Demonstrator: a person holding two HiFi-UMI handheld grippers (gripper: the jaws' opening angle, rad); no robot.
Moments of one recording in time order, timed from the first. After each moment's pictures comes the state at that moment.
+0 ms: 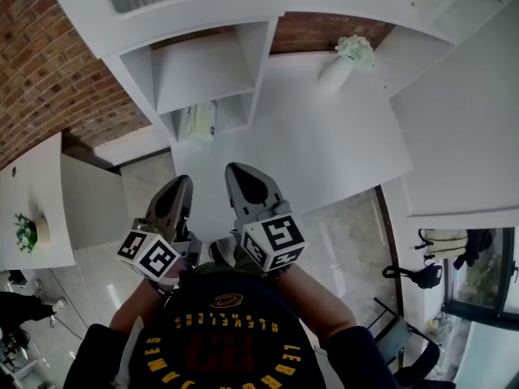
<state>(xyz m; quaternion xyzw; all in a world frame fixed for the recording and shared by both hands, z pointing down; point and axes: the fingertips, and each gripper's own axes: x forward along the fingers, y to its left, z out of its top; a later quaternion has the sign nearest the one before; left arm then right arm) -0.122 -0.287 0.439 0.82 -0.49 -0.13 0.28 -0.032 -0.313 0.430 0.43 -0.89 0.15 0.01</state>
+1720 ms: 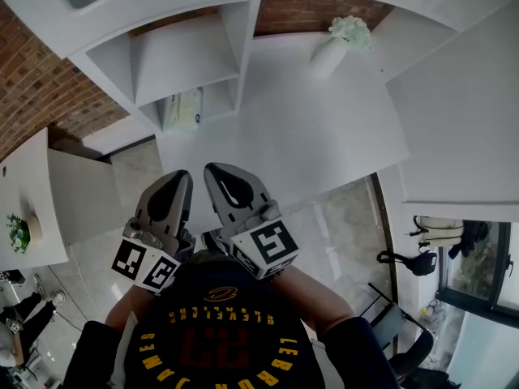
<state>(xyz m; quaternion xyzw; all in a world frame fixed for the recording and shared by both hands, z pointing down) -0.075 -0.292 0.407 0.87 -0.46 -0.08 0.17 -0.035 -0.308 0.416 0.38 -0.91 0.15 -0.01</state>
